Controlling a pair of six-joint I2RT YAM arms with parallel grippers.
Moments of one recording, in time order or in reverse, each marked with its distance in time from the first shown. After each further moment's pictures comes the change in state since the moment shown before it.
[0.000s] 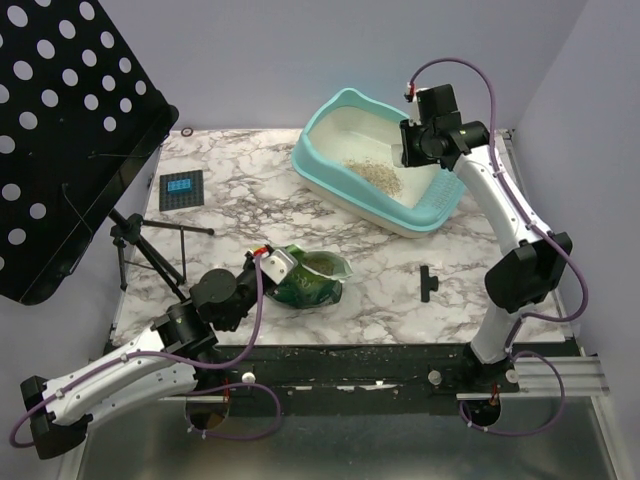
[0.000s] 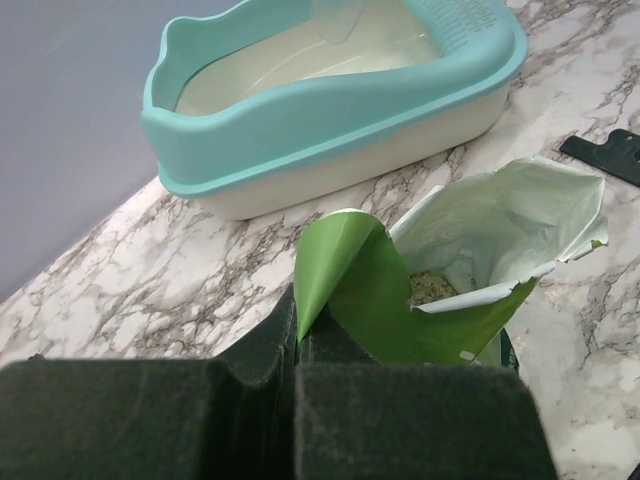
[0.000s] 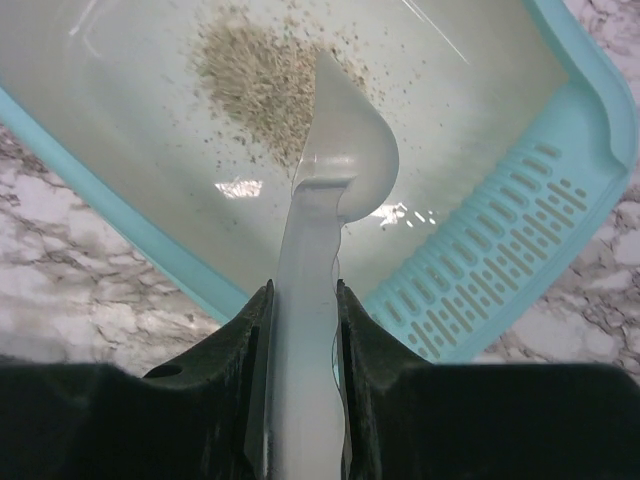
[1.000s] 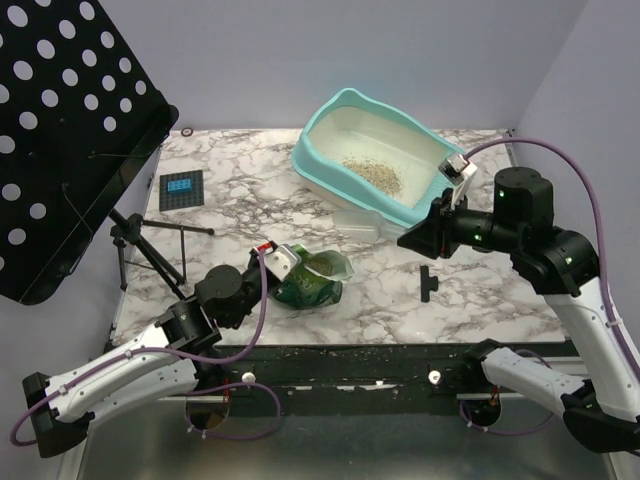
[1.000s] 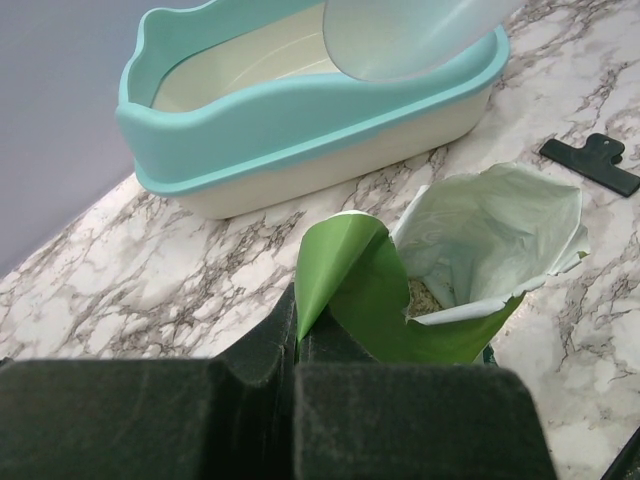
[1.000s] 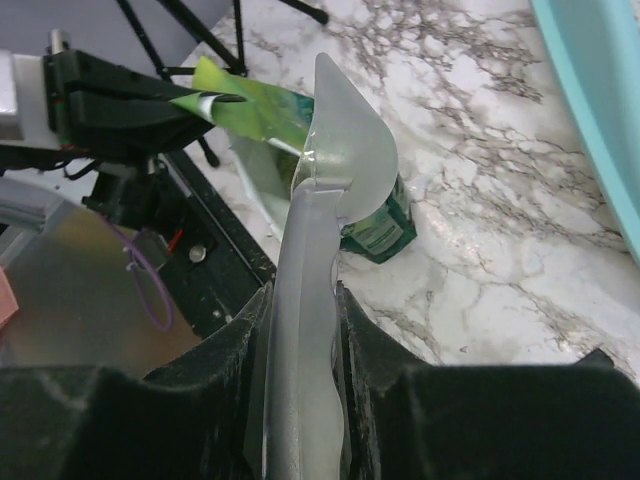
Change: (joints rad) left arm 0.006 0.049 0.014 0.006 0.041 -0.050; right arm 0.160 -0.834 -0.526 -0.037 -0.576 0.114
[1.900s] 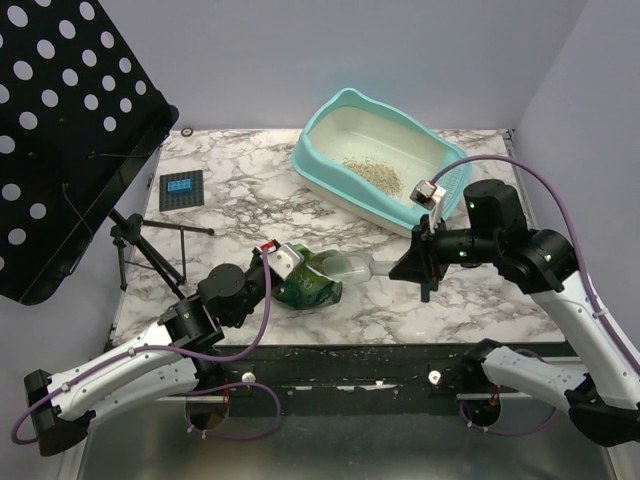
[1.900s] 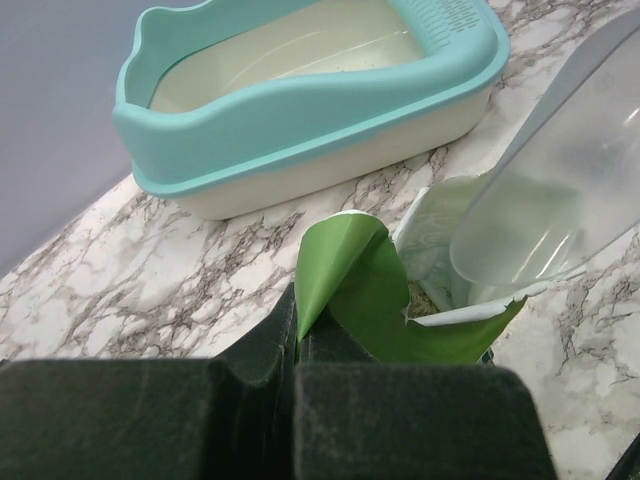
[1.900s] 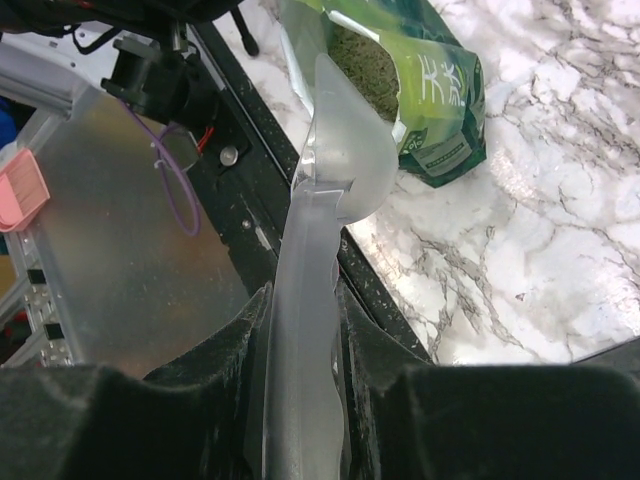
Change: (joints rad) left arm 0.000 0.022 0.002 0.018 0.000 0.000; right arm 0.092 -0.011 -0.071 -0.116 -0.113 -0.062
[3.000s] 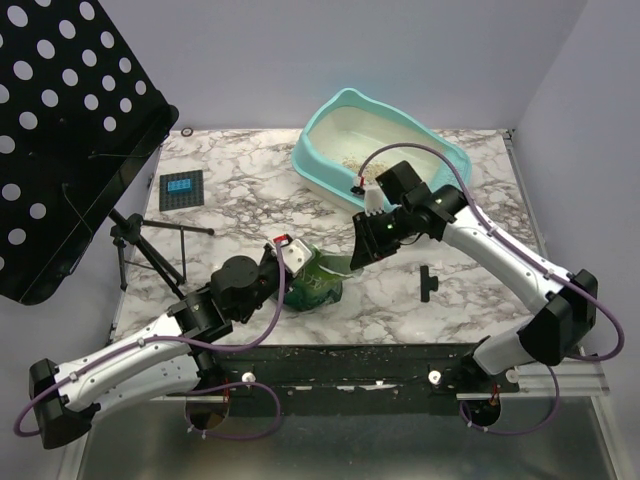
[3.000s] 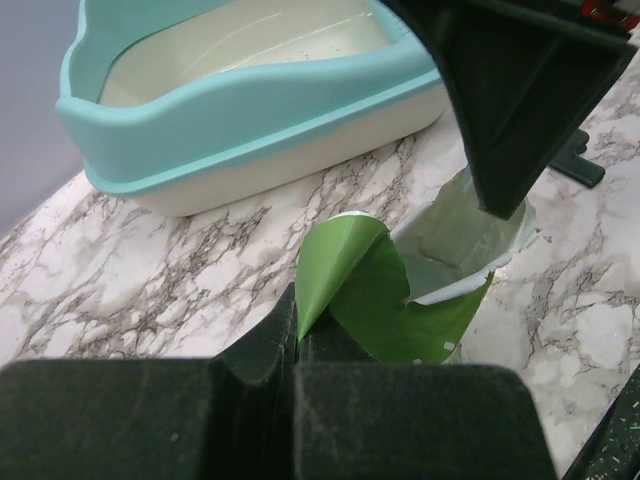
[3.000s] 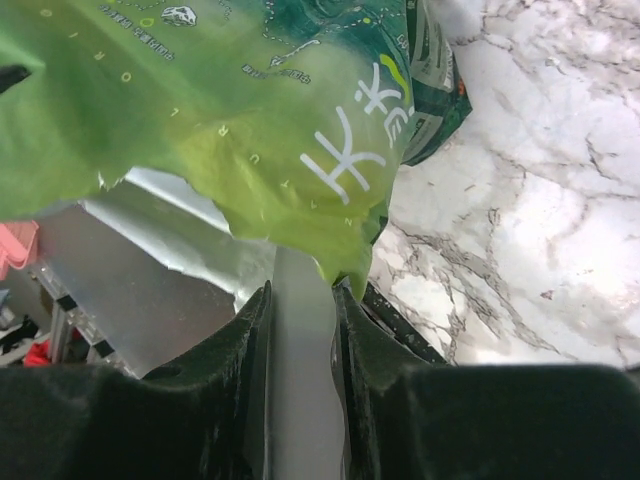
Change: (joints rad) left arm 0.000 0.089 0.047 -0.013 0.047 -0.046; right arm 0.073 0.490 0.066 0.044 0.142 0.143
